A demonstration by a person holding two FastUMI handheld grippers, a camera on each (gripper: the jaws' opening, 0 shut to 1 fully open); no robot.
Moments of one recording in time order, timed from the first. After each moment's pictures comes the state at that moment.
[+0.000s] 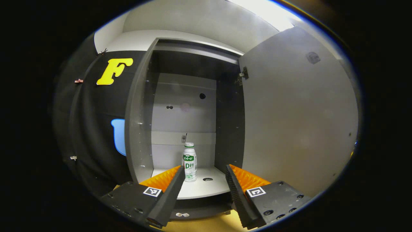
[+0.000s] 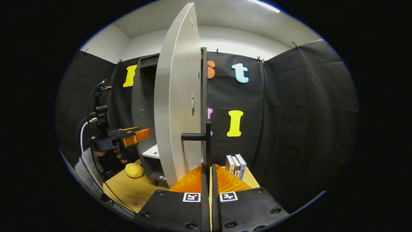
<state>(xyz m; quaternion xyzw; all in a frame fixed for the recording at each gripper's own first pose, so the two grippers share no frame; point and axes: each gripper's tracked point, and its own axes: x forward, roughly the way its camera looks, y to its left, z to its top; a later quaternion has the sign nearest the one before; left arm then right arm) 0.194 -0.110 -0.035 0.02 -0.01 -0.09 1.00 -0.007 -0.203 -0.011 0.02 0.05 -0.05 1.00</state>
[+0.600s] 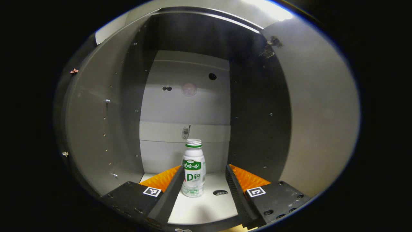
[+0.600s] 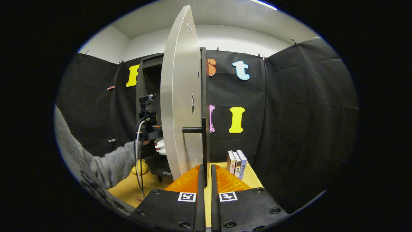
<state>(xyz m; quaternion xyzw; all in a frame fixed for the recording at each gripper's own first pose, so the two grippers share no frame) 0.366 -0.090 -0.081 0.02 0.01 -0.06 1.00 -0.040 -0.208 -0.009 0.03 0.06 -0.05 1.00</state>
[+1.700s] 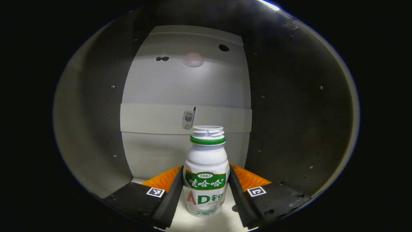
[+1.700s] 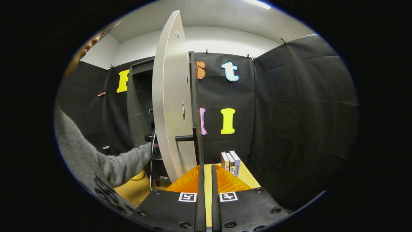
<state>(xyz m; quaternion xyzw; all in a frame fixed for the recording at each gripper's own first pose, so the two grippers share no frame) 0.468 -0.082 -0.121 0.01 0.05 -0.07 1.00 -0.044 -0.213 0.001 0.05 0.05 -0.08 0.99</state>
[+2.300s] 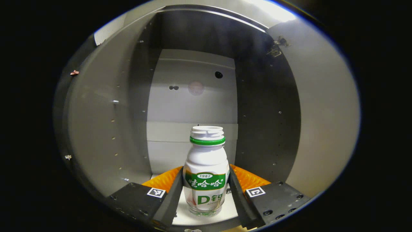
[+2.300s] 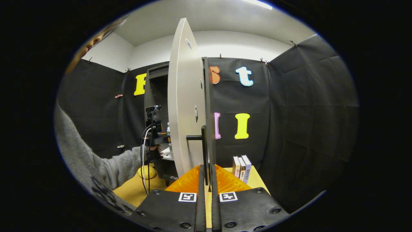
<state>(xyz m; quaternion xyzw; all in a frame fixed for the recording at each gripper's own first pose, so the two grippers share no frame) 0.325 -0.066 -0.072 0.02 0.02 -0.05 1.00 -0.062 -0.201 0.005 0.04 0.03 0.02 1.00</state>
